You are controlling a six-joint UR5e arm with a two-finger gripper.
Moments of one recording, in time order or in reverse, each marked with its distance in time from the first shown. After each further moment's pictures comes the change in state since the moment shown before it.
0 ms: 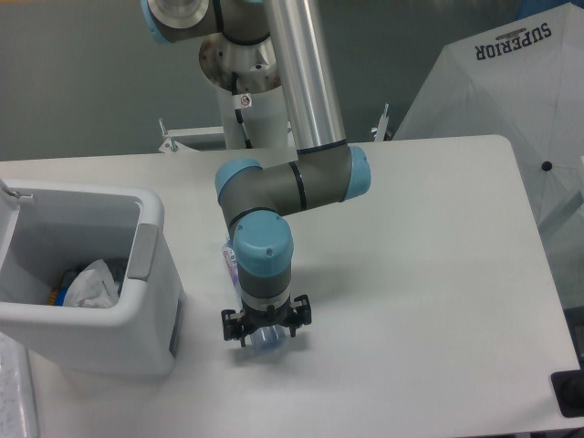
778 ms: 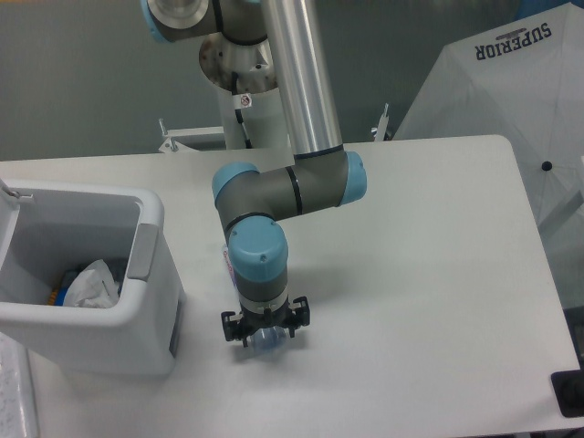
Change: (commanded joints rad) arm -0.009 -0.011 0.002 -0.002 0.035 -0.002
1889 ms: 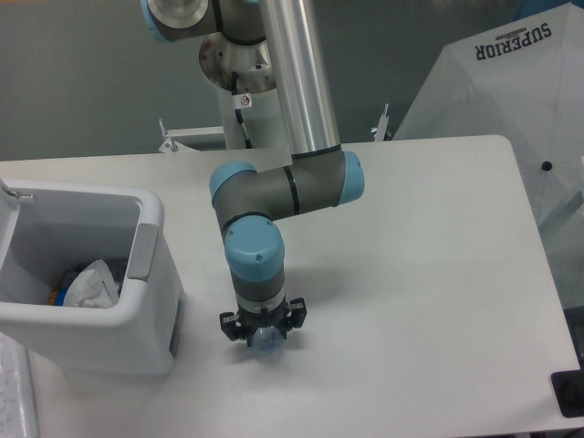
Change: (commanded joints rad) arm -0.005 0.009 -0.002 -0.012 0.002 0.005
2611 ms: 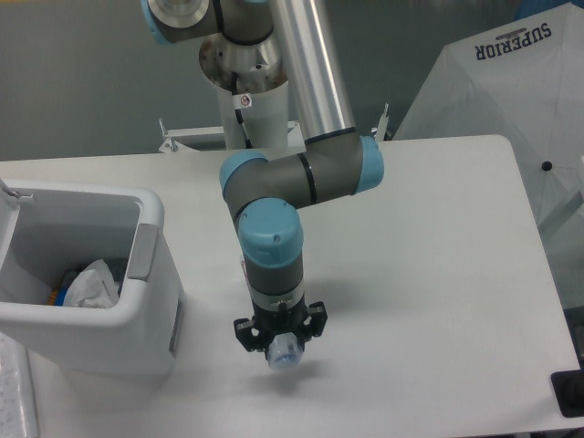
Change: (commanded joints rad) arm 0.038 0.077 0.246 0.009 -0.017 0.008
